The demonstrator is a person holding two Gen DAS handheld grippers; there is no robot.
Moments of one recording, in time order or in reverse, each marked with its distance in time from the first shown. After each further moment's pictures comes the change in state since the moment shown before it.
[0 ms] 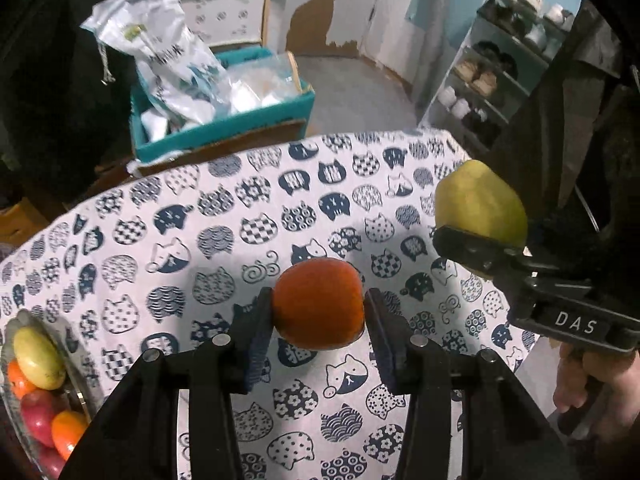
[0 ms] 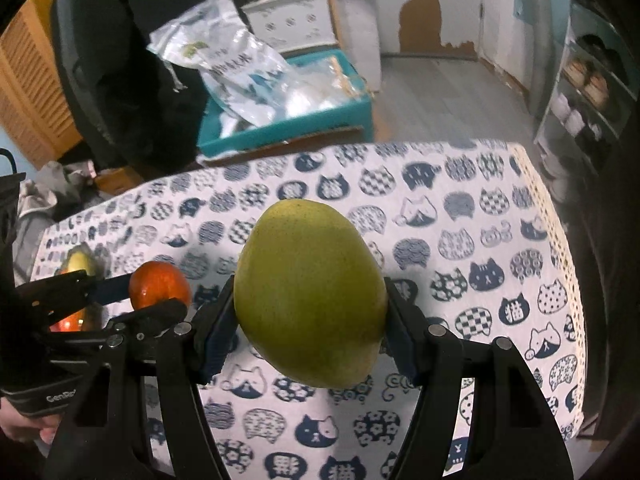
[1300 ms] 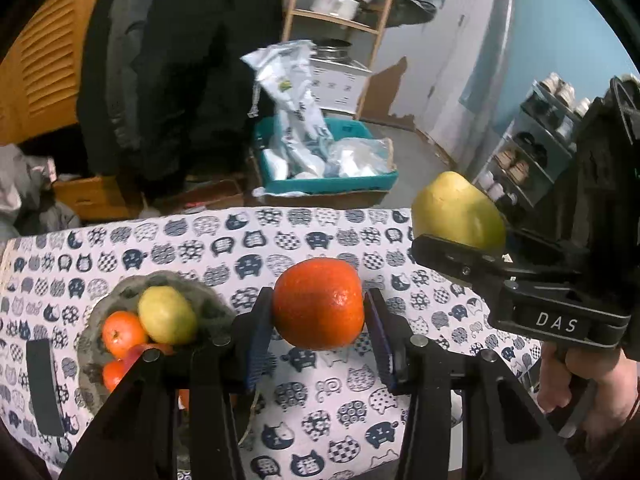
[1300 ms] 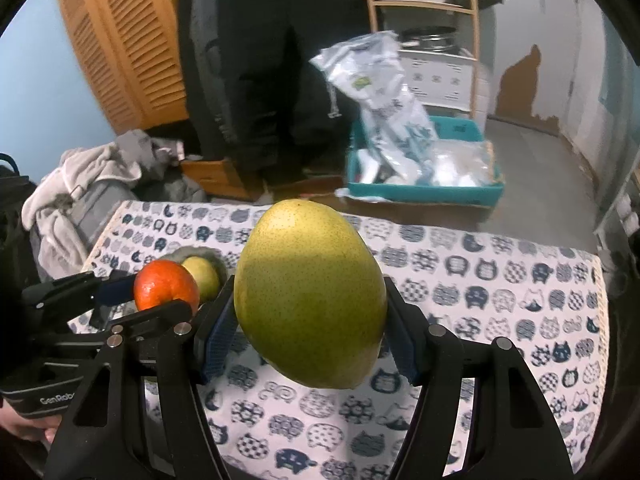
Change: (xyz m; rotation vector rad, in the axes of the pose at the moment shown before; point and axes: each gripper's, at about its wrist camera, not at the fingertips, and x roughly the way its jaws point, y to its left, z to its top) left arm -0.147 0.124 -0.056 -0.201 -0.221 0.096; right arm -0.028 0.188 0.029 -0.253 -0.065 0.182
